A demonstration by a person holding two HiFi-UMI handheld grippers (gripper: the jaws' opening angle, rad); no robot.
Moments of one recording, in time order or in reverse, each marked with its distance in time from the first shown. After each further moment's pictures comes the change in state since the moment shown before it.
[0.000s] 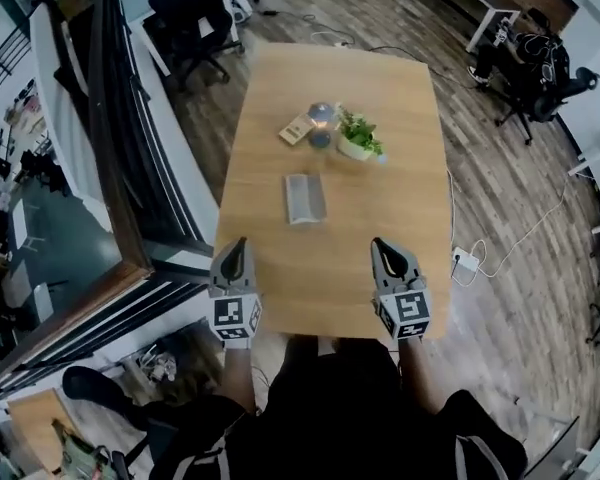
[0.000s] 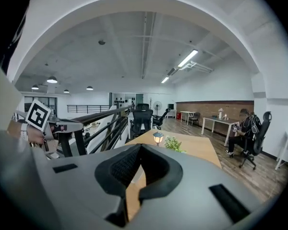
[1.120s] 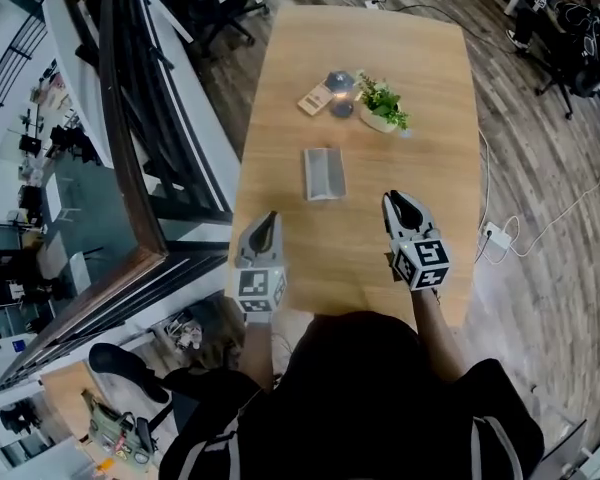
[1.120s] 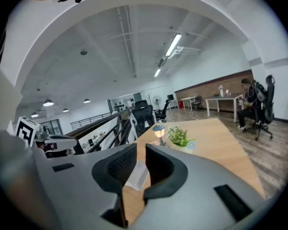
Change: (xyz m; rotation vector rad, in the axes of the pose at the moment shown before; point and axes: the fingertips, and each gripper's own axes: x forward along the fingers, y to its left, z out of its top) left arm 0.045 -0.033 -0.023 0.021 0.150 -0.021; right arm 0.083 -0.046 -0.034 0.243 0.038 0.106
